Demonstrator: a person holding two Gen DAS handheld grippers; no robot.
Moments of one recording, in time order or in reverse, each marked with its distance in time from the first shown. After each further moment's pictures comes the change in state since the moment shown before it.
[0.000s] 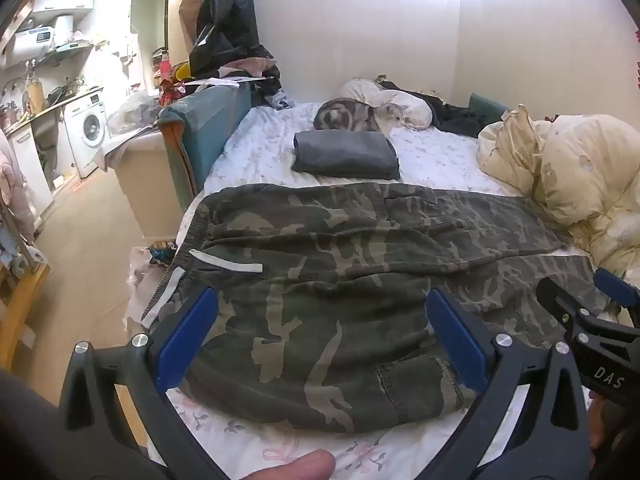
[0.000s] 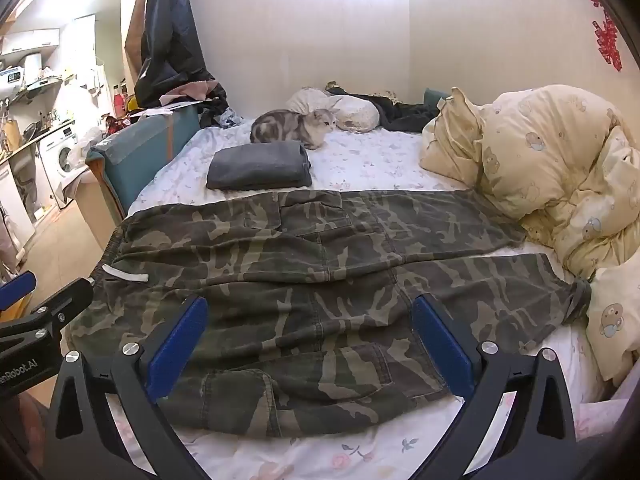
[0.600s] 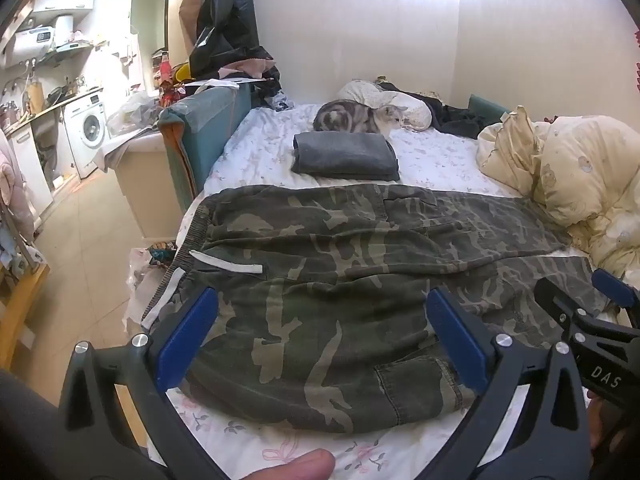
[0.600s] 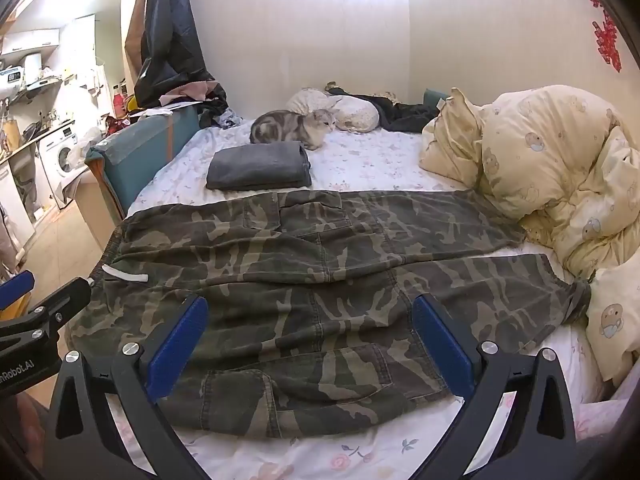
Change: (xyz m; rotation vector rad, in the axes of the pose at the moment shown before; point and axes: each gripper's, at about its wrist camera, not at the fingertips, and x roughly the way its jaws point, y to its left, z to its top) left arm 0.000 0.000 0.000 0.005 -0.006 0.005; right arm -0.001 0.000 0.000 0.001 0.000 -0.001
